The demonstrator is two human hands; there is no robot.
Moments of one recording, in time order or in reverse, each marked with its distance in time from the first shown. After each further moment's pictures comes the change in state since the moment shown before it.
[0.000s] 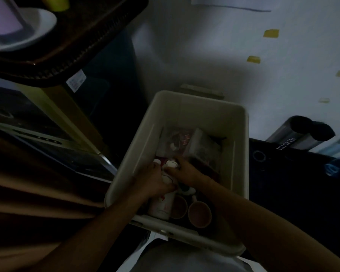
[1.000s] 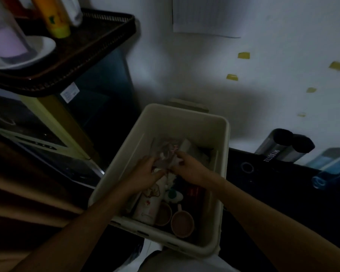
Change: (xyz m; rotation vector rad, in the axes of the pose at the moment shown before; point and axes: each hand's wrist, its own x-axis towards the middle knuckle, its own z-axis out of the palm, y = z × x) left_hand 0.006 0.039 -0.020 -0.291 0.080 0.094; right_hand -0.044 -0.045 -0.079 -0.055 -0.094 -0.098
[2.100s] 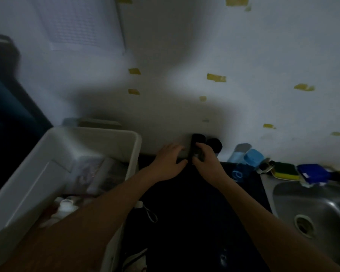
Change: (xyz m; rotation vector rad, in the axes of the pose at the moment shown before) left_hand 0.122 0.269 0.213 0.253 -0.094 0.531; right_hand -0.137 0.098 -0.276 -0.191 0.634 0.060
